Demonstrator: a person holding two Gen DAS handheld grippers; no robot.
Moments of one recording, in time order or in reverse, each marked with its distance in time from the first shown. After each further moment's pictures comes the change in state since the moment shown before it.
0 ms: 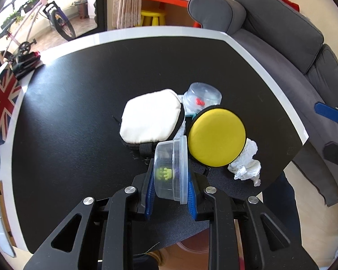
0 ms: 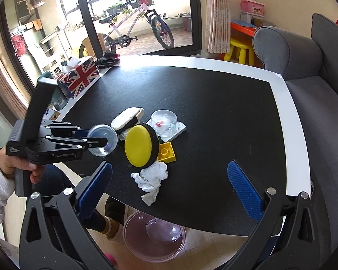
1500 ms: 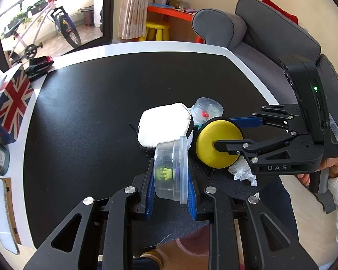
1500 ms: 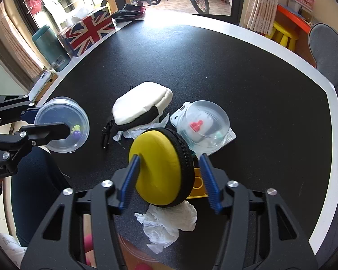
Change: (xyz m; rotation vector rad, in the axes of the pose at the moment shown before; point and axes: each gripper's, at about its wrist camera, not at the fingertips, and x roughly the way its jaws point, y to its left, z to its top) left arm -0.024 0.020 -0.002 -0.024 -0.072 -0.008; right arm 0.124 0.034 0.037 -0.176 0.259 0.107
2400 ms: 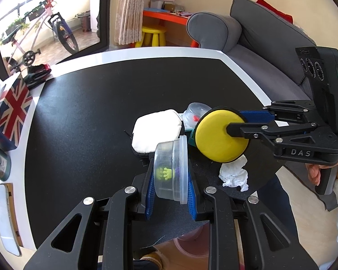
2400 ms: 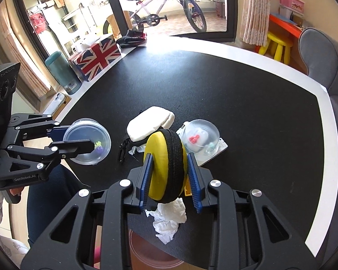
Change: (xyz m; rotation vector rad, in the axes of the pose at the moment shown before) left arm -0.011 -0.011 0.002 0.027 -0.027 -0.005; right arm -0.053 -0.003 -0.005 0.046 -0.140 0.033
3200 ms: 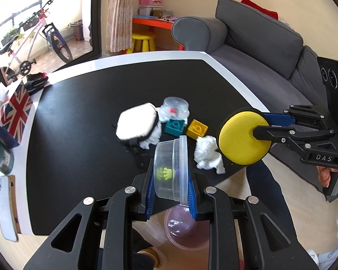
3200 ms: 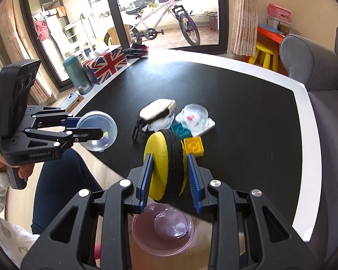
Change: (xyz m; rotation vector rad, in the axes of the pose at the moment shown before) left arm -0.034 -0.034 -0.031 0.055 -0.032 -0.024; right arm -0.076 0.020 -0.066 0.007 -0.091 -0.035
